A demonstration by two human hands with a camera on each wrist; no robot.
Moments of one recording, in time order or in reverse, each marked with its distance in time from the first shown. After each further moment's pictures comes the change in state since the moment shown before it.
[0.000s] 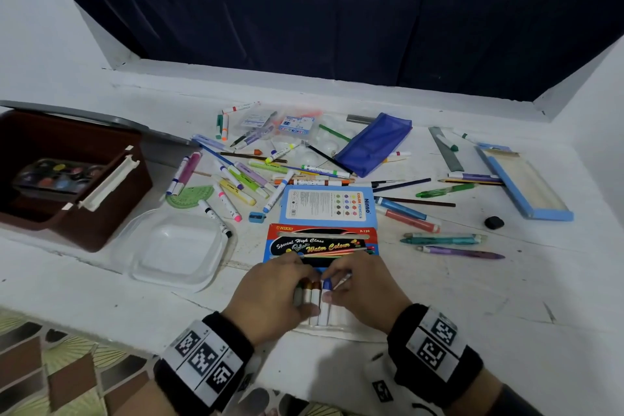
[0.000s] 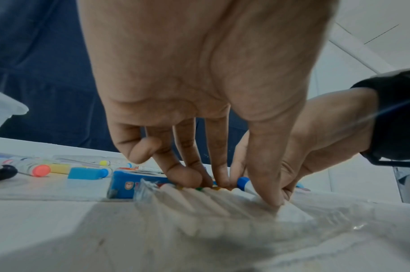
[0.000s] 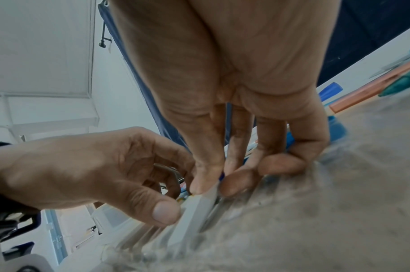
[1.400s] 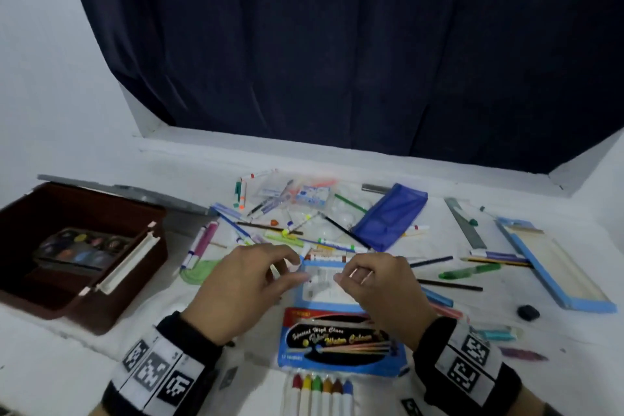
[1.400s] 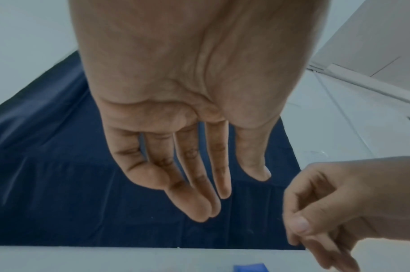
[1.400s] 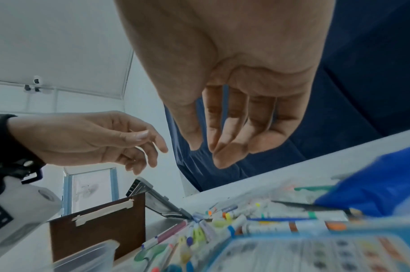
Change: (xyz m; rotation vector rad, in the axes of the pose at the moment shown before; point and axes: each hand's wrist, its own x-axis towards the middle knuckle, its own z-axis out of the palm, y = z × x) left_hand 0.037 -0.051 -0.117 -0.162 0.369 0.098; right_hand 0.076 -0.048 -0.059 -0.070 0.339 -0.227
